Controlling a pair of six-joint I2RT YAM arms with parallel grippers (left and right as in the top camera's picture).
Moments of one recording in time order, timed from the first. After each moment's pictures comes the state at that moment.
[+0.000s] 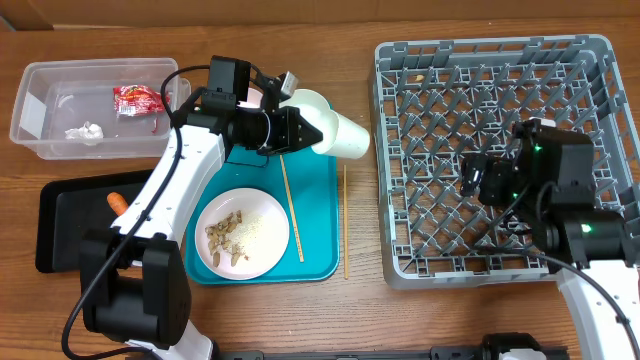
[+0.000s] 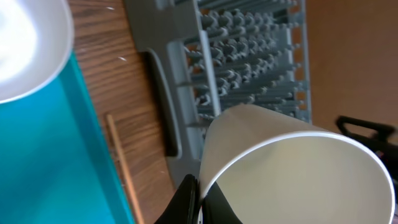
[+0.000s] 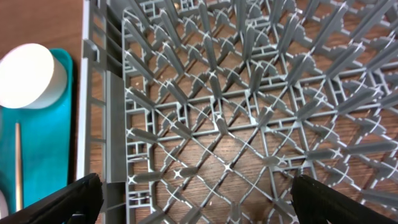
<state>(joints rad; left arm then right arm) -0.19 1.78 1.37 -0.63 0.86 -0.33 0.02 1.07 1.00 -0.80 -0.06 0.20</state>
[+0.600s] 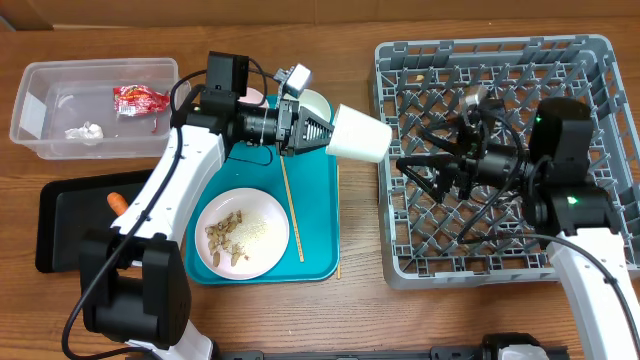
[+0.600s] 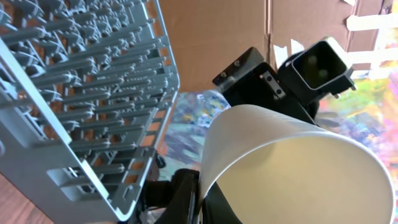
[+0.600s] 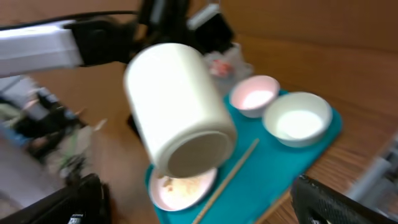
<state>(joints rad) -0.19 1.78 1.37 -0.52 1.43 -0.44 0.02 1.20 1.01 -0.40 -1.13 -0.05</state>
